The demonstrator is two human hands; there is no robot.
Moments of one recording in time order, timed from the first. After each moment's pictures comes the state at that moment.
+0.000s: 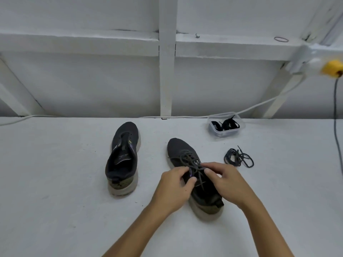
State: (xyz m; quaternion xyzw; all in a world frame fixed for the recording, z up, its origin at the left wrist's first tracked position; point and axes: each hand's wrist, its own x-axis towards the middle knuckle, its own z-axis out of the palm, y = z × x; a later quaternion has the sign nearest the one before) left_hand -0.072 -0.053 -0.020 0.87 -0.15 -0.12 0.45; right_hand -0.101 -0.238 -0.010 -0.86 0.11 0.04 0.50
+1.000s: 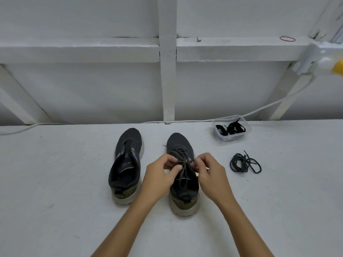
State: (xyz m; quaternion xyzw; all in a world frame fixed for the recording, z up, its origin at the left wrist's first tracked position) left_hand -0.020 -0.028 -0.018 0.86 -0.08 -0.06 0.50; right_hand -0.062 -0.193 -0.026 -0.82 0.15 -0.10 0.55
